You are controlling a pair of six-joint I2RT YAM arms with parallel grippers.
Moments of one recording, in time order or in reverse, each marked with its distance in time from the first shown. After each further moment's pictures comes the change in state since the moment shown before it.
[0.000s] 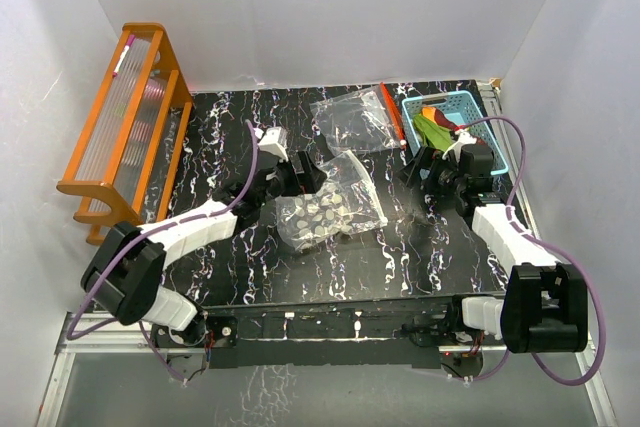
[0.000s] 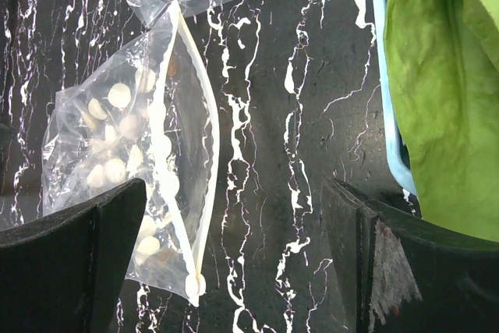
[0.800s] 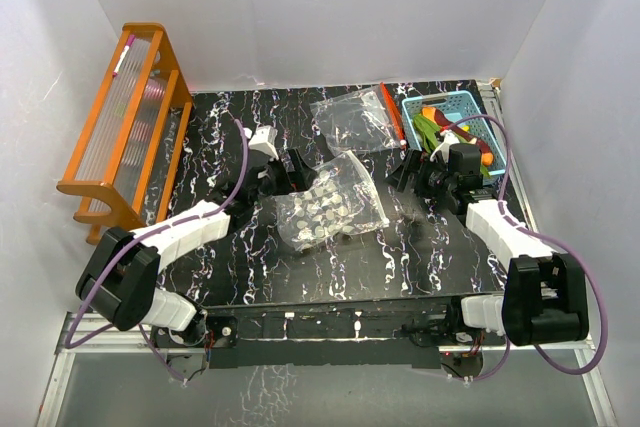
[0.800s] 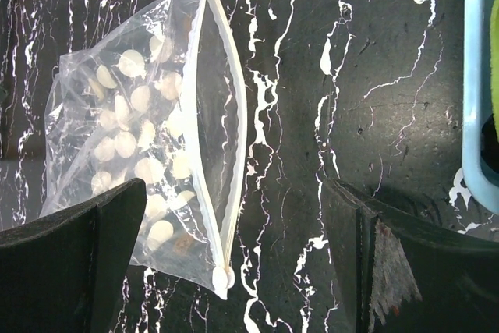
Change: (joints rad) left arm 0.052 -0.055 -0.021 -0.044 -0.012 0.005; right arm 0.068 0.045 0.018 -0.016 -0.029 -0.015
